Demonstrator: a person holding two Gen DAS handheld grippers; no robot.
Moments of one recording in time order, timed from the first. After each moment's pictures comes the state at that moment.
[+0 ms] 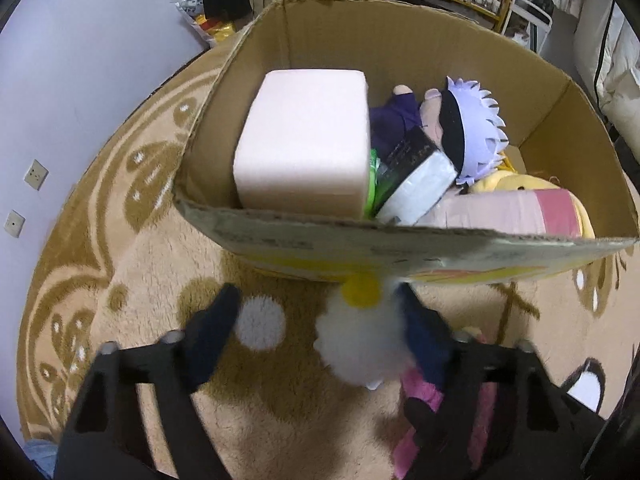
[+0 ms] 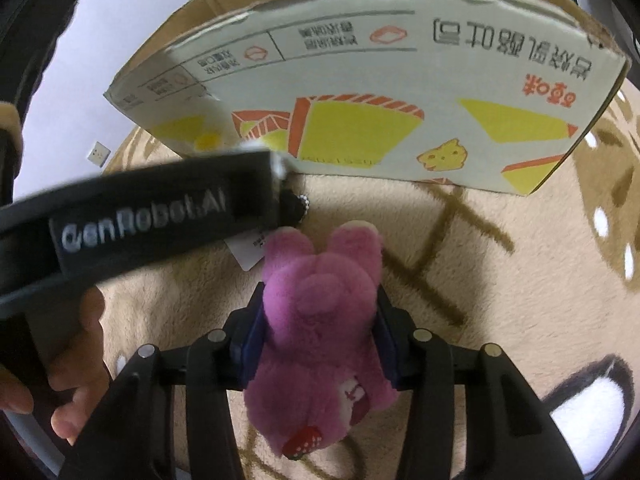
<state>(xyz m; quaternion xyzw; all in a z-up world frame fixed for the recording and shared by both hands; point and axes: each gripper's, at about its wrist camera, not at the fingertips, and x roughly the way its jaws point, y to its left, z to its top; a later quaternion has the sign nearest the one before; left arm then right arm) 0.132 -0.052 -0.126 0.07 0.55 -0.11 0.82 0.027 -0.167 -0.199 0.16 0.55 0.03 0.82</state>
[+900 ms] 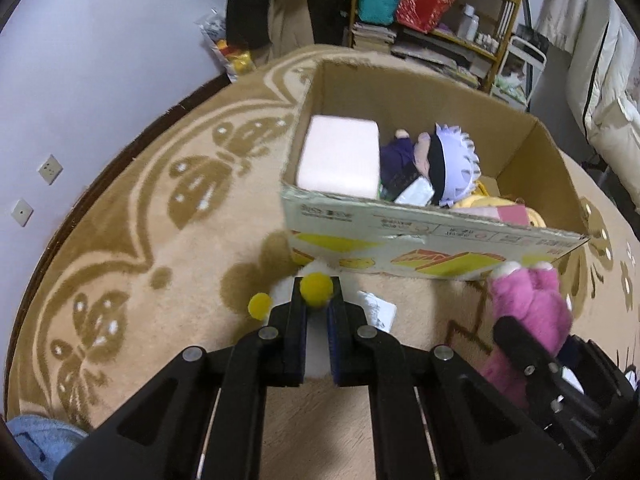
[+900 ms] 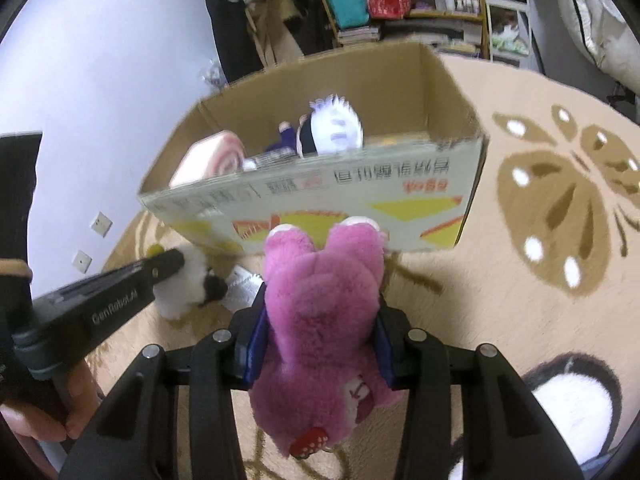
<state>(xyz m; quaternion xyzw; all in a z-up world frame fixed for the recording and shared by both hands) 0.094 -0.024 -0.080 0.04 0.50 -0.10 0.86 -0.007 -0.200 -0.142 0.19 0.43 -0.02 0.88</state>
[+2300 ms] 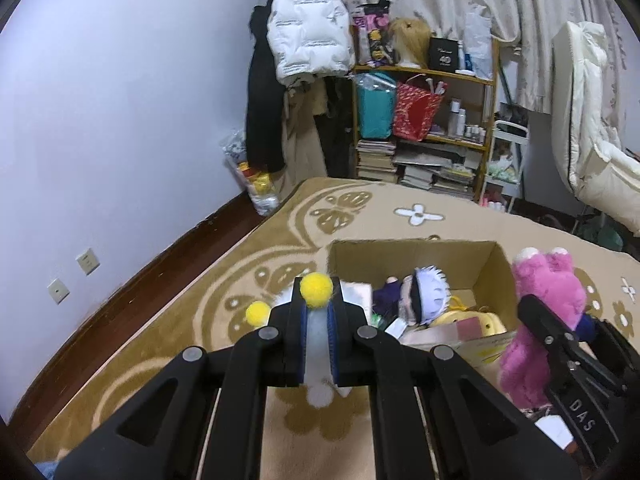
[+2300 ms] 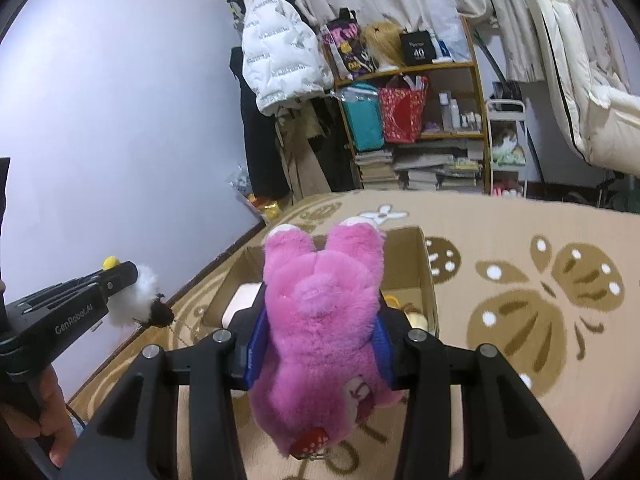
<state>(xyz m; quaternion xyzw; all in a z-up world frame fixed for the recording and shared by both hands) 0.065 -0.023 0.044 0.07 0.31 -0.09 0.94 -0.028 -0.210 -0.045 0.15 0.24 -0.03 0.96</state>
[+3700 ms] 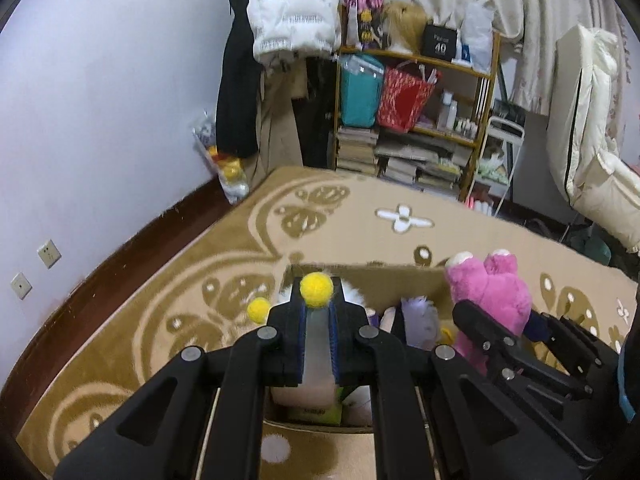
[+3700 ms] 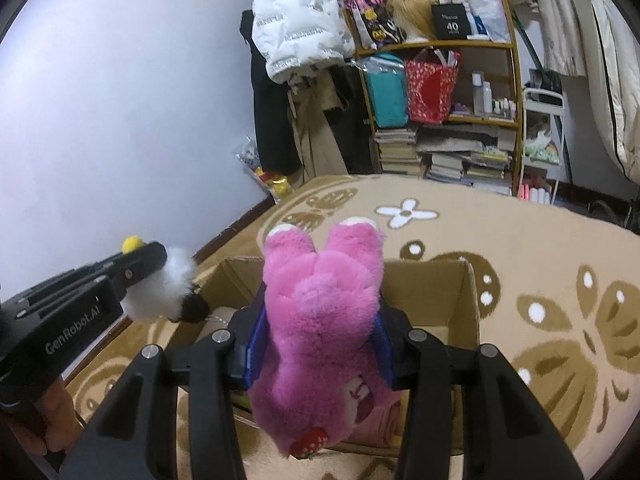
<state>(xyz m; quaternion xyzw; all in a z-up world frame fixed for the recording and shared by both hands) 0.155 -0.060 0.000 0.04 0.34 -0.12 0.93 0.078 -0.230 -0.068 0.13 0.30 0.02 0.95</state>
